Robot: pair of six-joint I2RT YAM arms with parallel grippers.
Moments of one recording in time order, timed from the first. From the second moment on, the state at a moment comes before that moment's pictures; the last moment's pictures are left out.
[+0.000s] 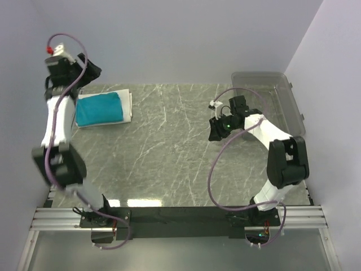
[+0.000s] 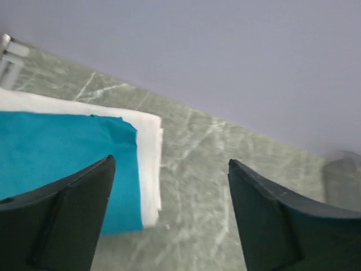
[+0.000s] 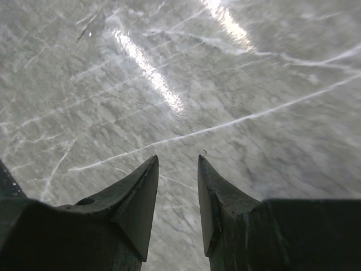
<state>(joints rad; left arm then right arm) 0.24 1.77 1.70 -0.27 0.28 -0.43 0.20 1.69 1.17 -0.57 -0.62 -0.36</state>
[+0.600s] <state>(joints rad) 0.29 1.03 0.95 -0.39 0.32 -0.33 0.13 1.36 1.21 -0.58 -0.44 -0.30</state>
